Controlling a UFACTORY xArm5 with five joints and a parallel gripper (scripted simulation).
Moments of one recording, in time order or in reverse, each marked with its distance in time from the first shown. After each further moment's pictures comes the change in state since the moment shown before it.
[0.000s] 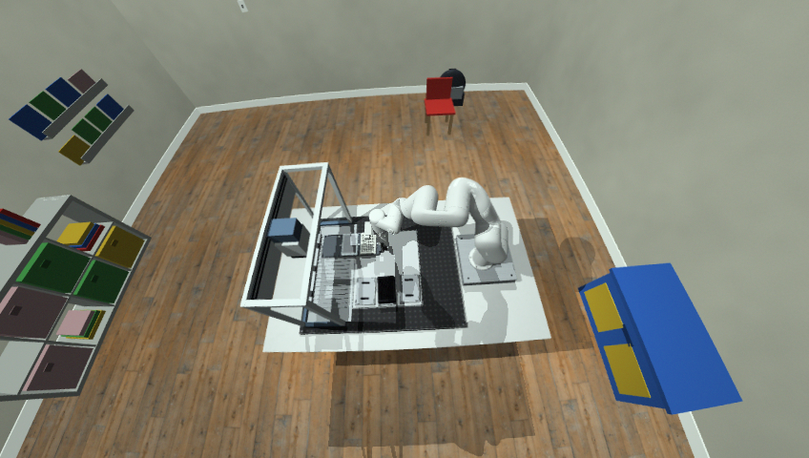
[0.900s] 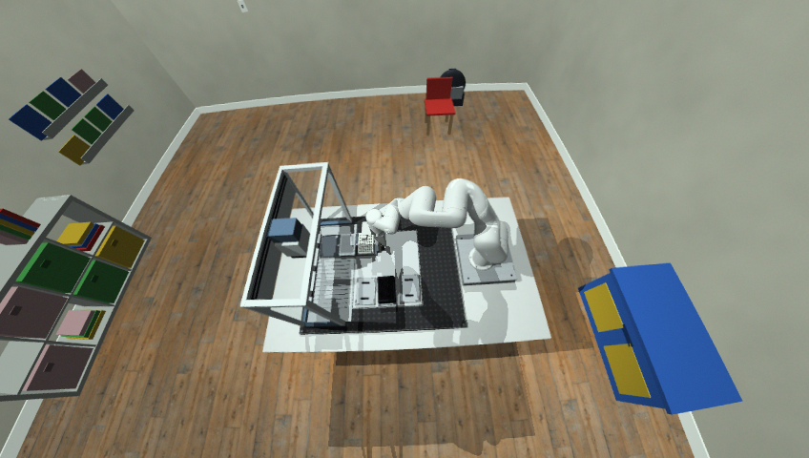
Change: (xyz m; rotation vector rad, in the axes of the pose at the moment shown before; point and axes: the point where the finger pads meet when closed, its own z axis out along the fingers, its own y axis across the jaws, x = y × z) arm 0.013 0.000 0.000 0.000 0.000 0.000
